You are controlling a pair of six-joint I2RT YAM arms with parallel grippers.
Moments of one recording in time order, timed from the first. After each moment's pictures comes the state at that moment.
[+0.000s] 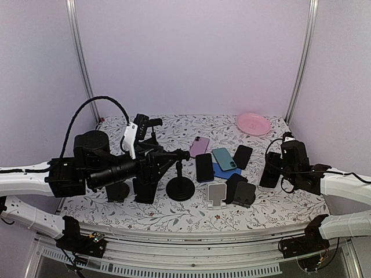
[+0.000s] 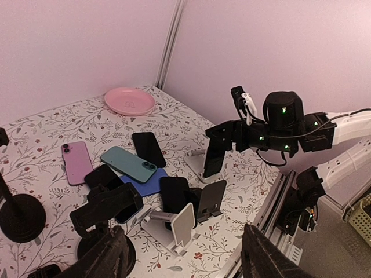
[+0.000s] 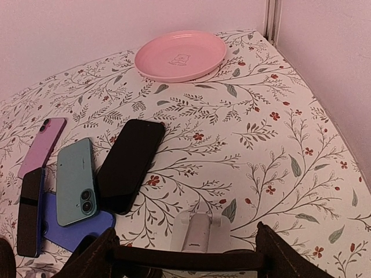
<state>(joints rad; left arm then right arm) -1.20 1.04 0.83 0.03 -0.27 -0.36 0.55 1.05 0.50 -0.04 0.51 0.48</state>
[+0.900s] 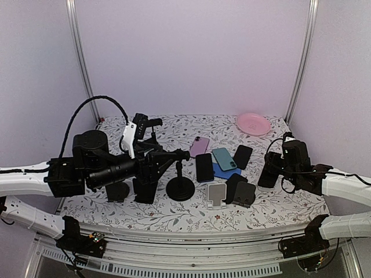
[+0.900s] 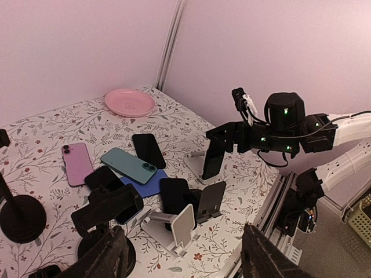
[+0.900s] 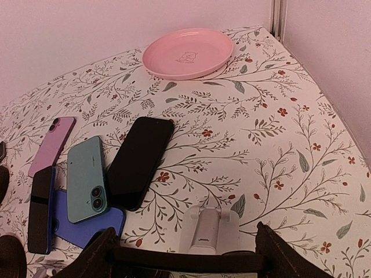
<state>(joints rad) -1.20 1.03 0.83 0.02 -0.27 -0.36 0.55 1.03 0.50 -0.07 0.49 0.51</state>
